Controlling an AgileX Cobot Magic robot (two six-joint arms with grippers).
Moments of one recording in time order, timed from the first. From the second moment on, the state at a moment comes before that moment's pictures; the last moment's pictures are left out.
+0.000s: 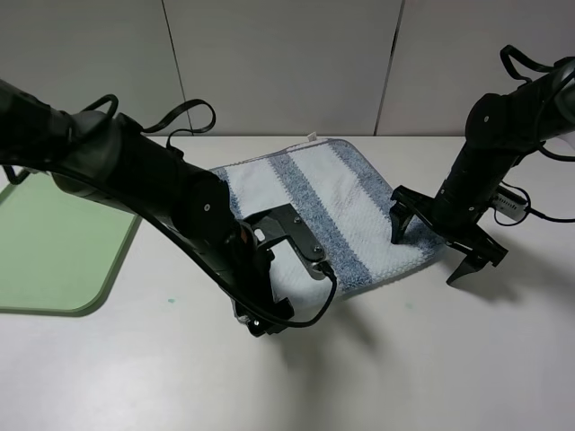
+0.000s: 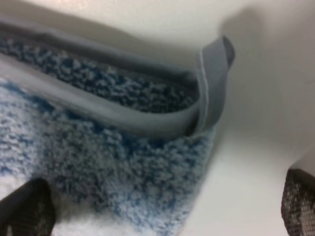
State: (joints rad) left arm -0.81 1.97 -0.95 -0.17 0.22 0.46; right arm 0.20 2.02 -1.07 0.19 0.67 0.89
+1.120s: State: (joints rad) left arm -0.81 2.00 -0.96 -0.16 0.18 0.46; right arm 0.20 2.02 -1.07 0.23 0.63 0.87
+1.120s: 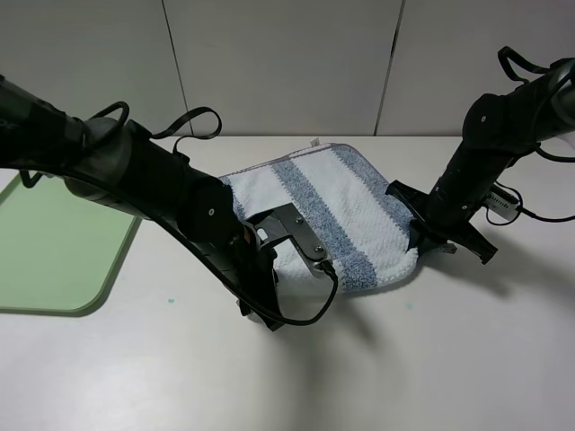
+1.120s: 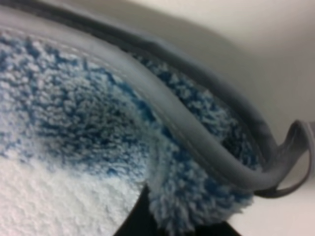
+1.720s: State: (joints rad) left arm -0.82 1.90 -0.96 -0.18 0.34 0.46; right arm 0.20 1.91 -1.07 0.19 0.76 0.84
